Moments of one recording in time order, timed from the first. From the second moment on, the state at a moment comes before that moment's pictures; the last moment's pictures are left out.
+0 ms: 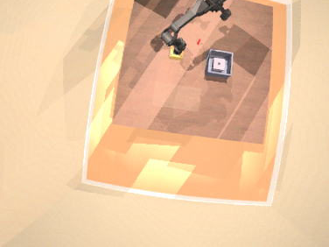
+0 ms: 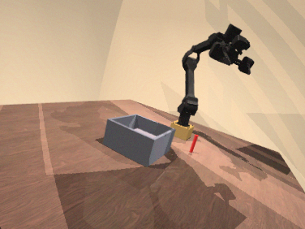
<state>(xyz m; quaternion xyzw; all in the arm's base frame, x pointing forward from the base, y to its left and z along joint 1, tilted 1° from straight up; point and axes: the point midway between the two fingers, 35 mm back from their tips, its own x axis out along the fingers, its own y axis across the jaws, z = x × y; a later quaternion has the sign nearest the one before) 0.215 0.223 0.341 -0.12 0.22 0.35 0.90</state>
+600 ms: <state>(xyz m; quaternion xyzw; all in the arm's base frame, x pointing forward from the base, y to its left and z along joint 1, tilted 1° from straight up) 0.209 0.178 0.250 0.03 0.44 0.19 0.88</state>
